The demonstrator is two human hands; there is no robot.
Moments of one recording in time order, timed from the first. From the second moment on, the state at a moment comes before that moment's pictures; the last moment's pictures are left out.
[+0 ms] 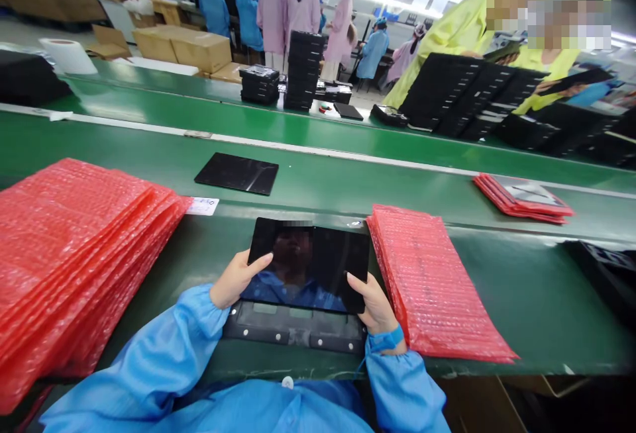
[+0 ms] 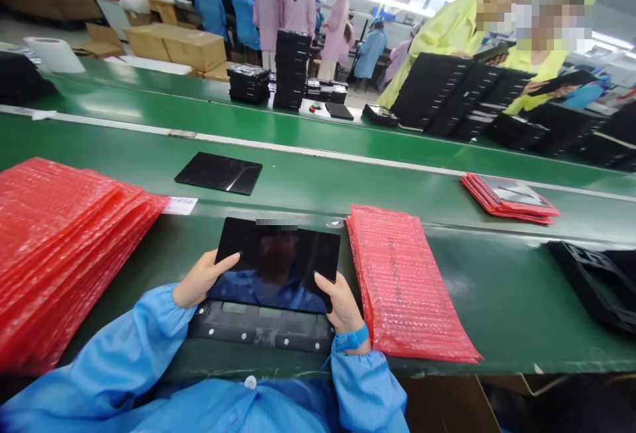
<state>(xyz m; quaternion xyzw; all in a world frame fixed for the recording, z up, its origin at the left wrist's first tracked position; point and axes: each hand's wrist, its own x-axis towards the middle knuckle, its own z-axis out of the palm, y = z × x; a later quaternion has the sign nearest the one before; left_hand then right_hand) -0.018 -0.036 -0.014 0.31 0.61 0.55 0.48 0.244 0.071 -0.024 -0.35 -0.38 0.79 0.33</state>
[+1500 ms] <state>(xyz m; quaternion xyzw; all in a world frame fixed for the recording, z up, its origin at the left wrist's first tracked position) -0.024 -0.034 -0.017 0.29 0.62 0.51 0.52 0.241 0.073 -0.029 -0.29 -0.39 0.80 0.35</state>
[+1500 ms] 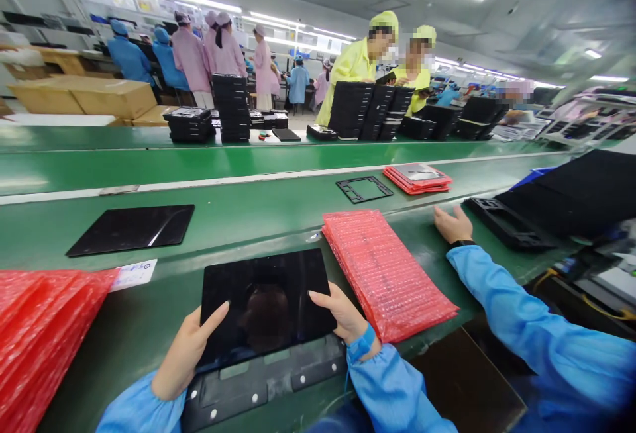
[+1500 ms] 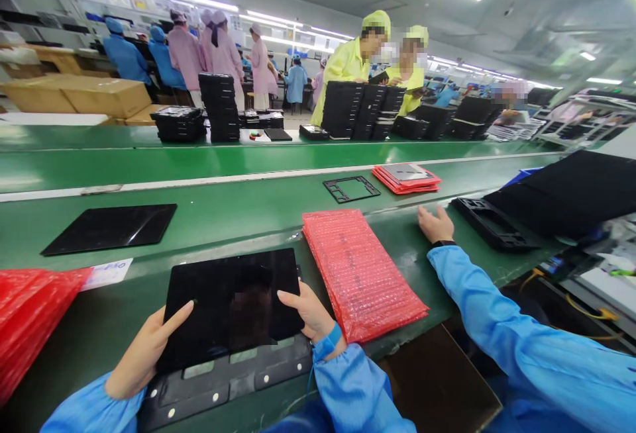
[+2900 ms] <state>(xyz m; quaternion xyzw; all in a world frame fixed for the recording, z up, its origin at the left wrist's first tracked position) -0.021 -0.036 -0.014 0.31 0.61 0.52 0.52 0.242 0.069 -0.023 -0.32 -0.38 0.80 0.34</state>
